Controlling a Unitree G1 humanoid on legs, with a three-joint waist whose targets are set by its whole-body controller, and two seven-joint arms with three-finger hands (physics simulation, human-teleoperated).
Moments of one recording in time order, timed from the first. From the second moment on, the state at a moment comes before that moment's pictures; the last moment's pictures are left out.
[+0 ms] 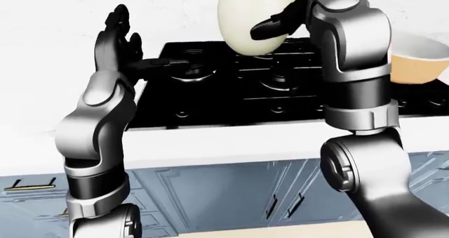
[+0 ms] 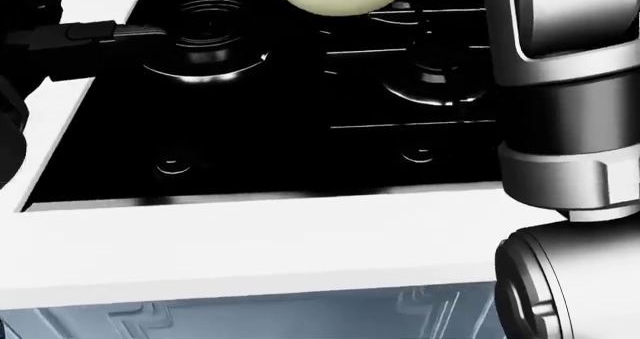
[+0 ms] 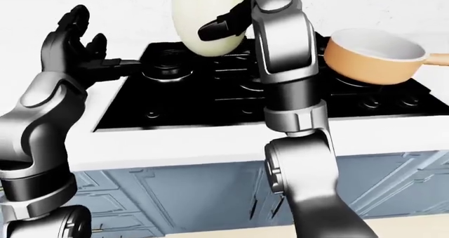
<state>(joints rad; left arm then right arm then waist) -0.80 0.33 0.20 -0.20 -0.34 0.85 0.21 -1.37 -0.22 -0.06 0.37 -0.13 0.88 0.10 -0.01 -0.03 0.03</state>
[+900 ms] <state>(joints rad) -0.79 0.34 0.22 -0.19 -0.34 0.86 0.22 -1.36 -0.21 -0.05 0.37 -0.13 0.91 0.12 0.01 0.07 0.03</state>
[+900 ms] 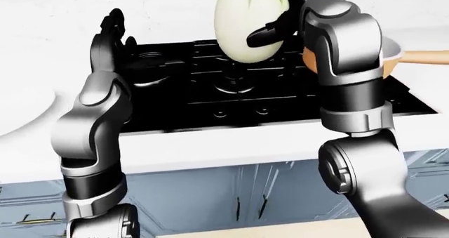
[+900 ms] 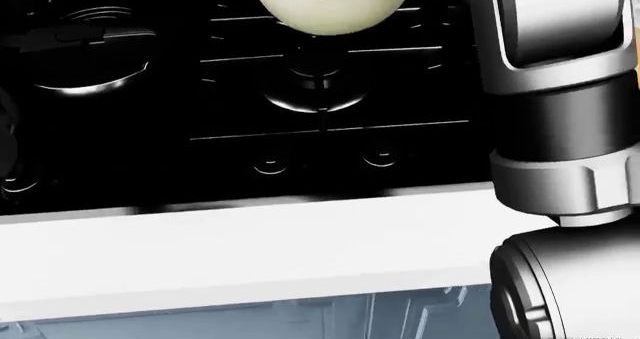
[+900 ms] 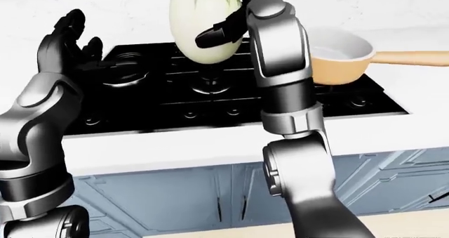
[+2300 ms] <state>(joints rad) -0.80 0.33 0.21 -0.20 -0.35 0.86 0.21 -1.56 -0.29 -0.07 0.58 -0.17 0.83 0.14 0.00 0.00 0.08</state>
